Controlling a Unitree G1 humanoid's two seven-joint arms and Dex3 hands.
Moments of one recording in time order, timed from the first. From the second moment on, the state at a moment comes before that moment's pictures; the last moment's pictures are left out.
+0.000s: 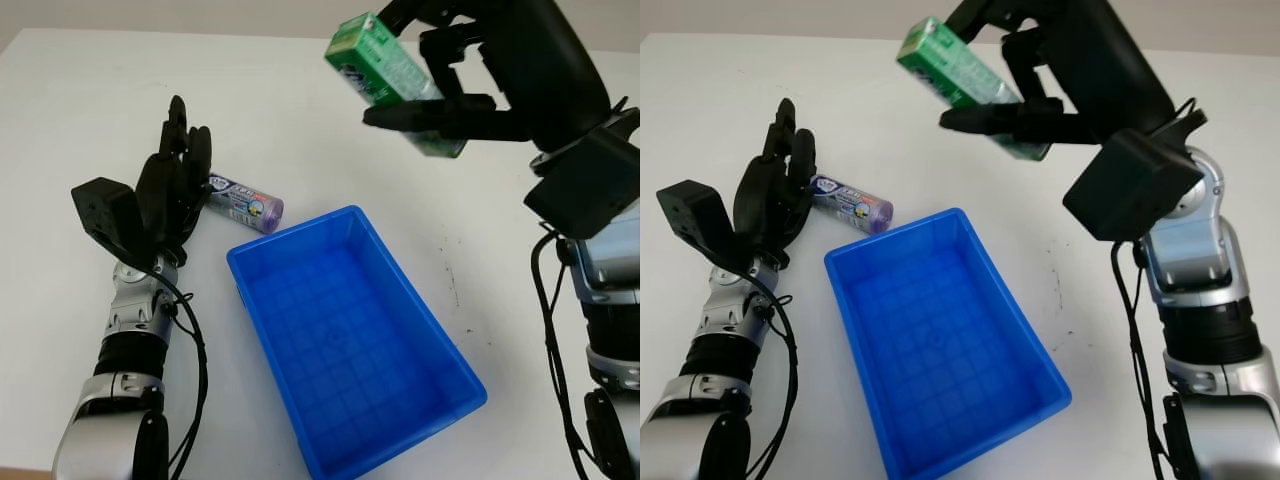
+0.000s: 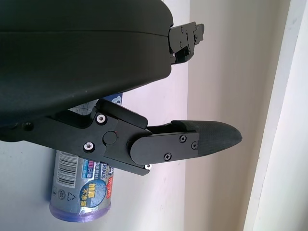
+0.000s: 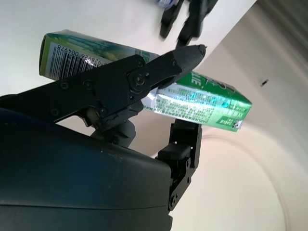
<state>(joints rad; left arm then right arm) -0.64 0.22 0.23 0.67 -0.22 -0.23 -0.28 -0.68 -0.55 0.04 -0.20 -0.05 -0.03 0.38</state>
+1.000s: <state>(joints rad) -0.64 0.20 0.23 0.67 -0.22 -0.25 -0.27 -0.64 -0.65 0.08 -0.33 0.10 0.25 0.80</state>
